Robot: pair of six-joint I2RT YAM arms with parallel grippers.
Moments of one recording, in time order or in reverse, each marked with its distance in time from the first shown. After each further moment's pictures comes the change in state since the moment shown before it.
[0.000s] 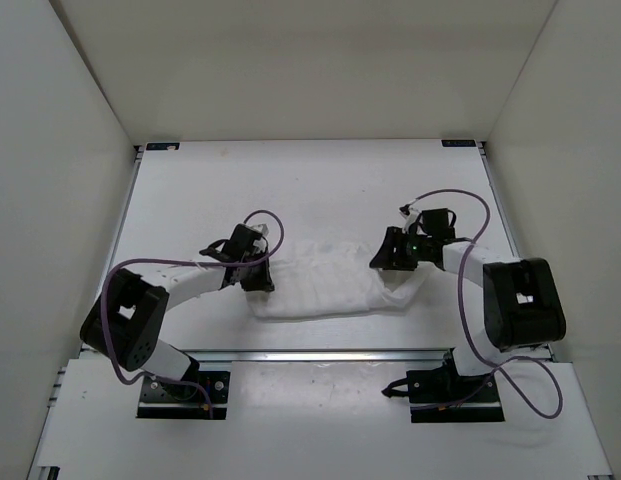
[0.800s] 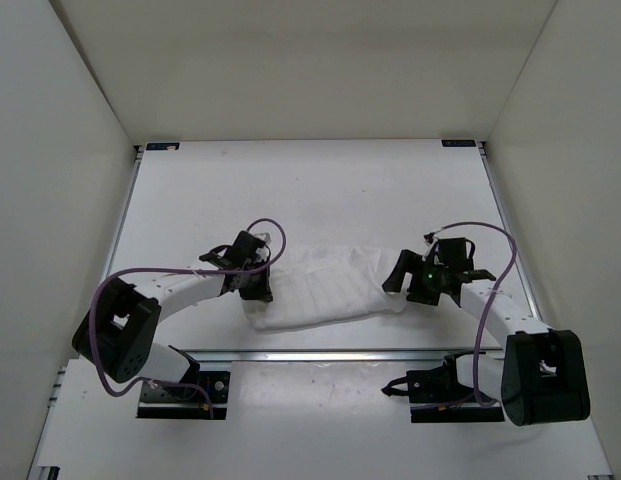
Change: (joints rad) left arm -0.060 -0.078 -0.023 -0.124 -0.018 -0.001; right arm -0.051 -0.429 -0.233 -0.257 0.167 0.145
